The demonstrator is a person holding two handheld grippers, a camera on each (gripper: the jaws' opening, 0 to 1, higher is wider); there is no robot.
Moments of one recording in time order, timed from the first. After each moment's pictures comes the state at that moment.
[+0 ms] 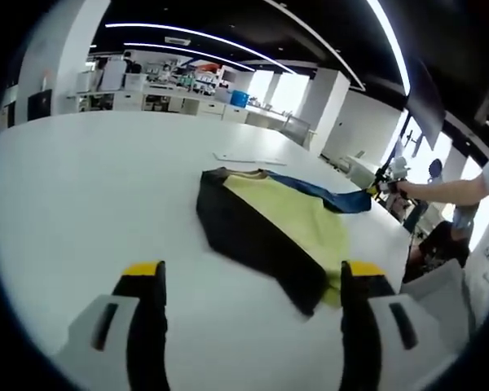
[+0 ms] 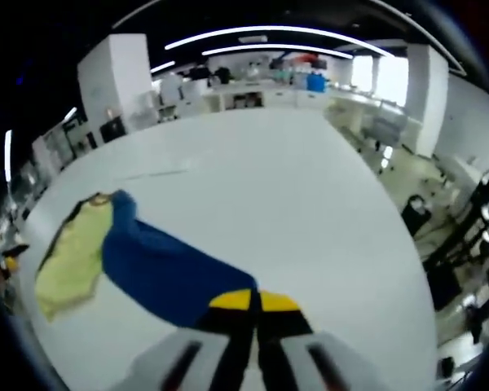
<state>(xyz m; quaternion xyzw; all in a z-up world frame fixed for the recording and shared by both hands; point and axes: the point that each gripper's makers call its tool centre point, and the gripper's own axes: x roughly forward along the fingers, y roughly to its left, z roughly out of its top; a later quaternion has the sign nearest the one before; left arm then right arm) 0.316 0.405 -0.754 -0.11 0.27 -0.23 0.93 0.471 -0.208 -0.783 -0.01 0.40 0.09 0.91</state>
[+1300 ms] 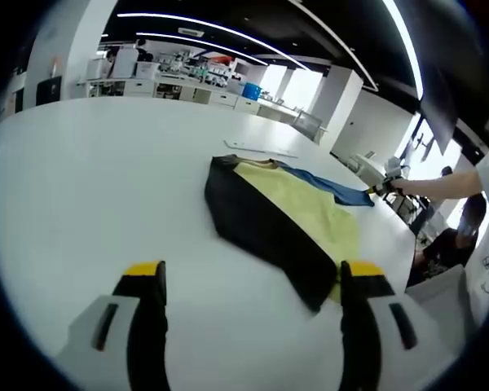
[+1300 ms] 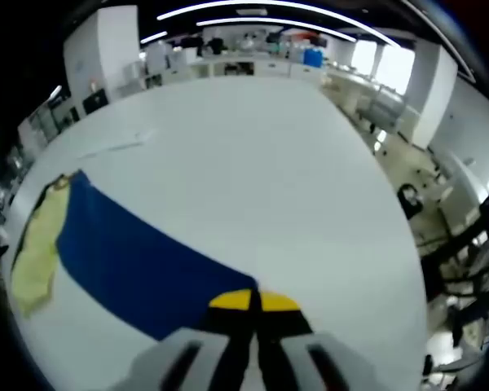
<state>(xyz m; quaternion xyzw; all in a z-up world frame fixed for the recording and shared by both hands) 0.315 0.407 -0.777 -0.12 0.30 -0.21 0.92 0.510 -0.246 -0.838 -0.04 0.47 0.06 0.88</state>
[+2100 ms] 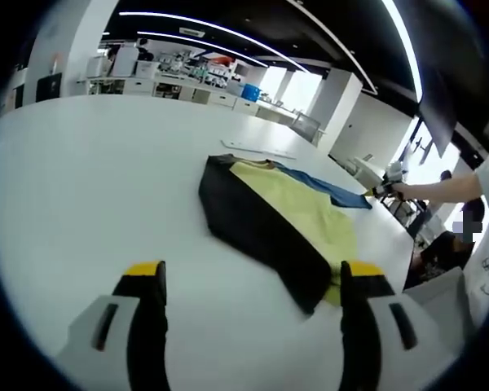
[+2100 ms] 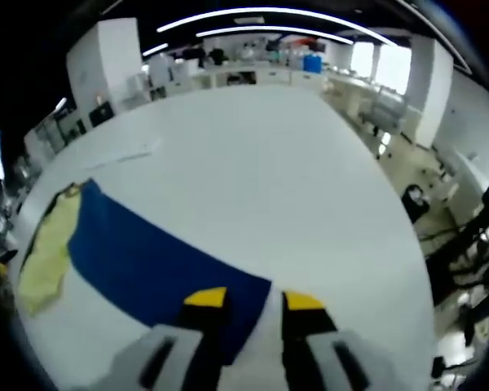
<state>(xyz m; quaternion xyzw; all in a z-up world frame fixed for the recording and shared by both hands) 0.314 0.390 -0.773 -0.13 0.29 -0.21 0.92 0.510 -0.250 -0.825 -0.02 0.43 0.09 0.90</state>
